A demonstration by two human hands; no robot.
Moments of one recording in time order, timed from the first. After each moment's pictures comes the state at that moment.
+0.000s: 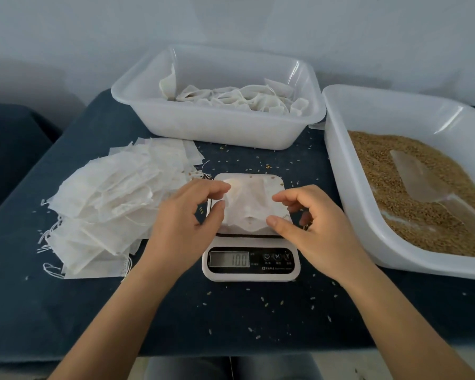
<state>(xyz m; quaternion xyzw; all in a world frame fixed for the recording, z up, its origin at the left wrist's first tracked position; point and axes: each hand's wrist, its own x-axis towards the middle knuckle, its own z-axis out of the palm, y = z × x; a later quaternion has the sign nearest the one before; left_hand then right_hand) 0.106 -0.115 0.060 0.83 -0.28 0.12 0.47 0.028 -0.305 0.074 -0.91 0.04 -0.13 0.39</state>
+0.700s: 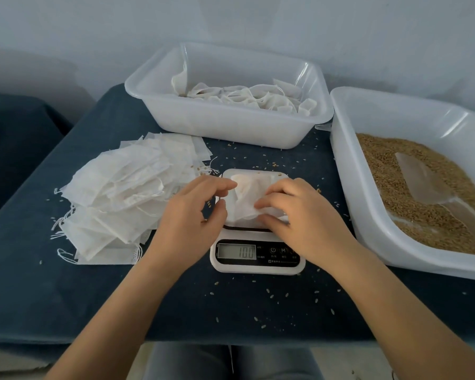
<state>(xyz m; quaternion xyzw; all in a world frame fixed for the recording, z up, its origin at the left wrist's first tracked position) 0.099 -0.106 0.060 0.82 -0.30 0.12 0.47 0.046 -0.291 0.080 -0.98 -0.06 -0.11 0.17</state>
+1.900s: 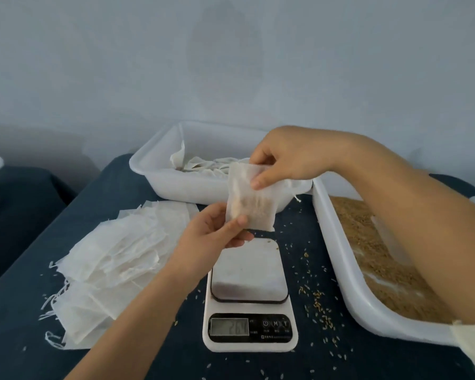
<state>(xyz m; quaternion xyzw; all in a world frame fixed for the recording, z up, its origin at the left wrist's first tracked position) 0.143 -0.144 0.101 0.62 -0.23 -0.14 0.73 0.146 -0.311 0.253 -0.98 -0.15 0.08 0.07</state>
